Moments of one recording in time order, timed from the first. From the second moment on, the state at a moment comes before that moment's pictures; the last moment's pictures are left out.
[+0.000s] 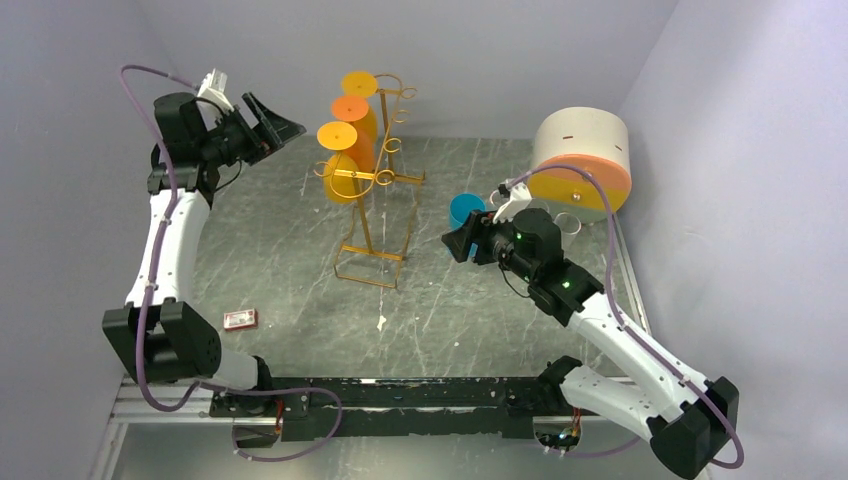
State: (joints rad) left arm 0.13 1.42 1.40 -0.29 0.68 -0.62; right arm 0.62 0.93 0.80 -0.19 -0.02 0.47
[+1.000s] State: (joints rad) left arm -0.06 1.63 1.73 -0.53 0.58 -0.45; right arm 0.62 0.90 0.80 -0.20 -0.01 0.45
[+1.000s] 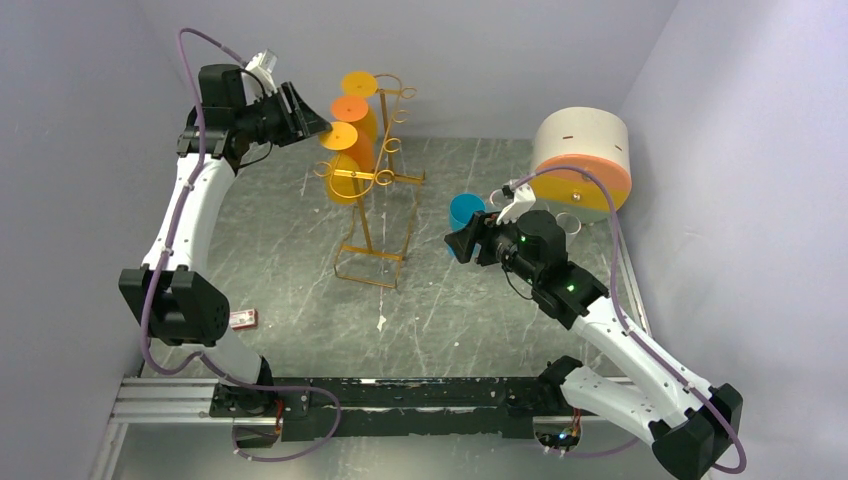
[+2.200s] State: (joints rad) left arm -0.06 1.60 1.76 -0.60 0.65 -0.40; right arm 0.62 0.93 0.80 -0.20 -0.01 0.45
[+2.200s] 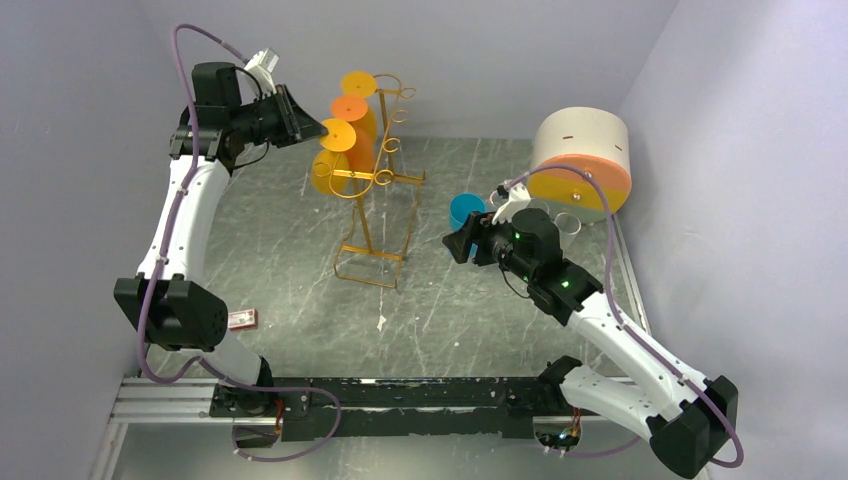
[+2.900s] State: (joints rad) left arm -0.06 1.55 1.72 -0.53 0.66 -0.50; right arm 0.62 0.95 0.80 -0.20 -0.03 0.45
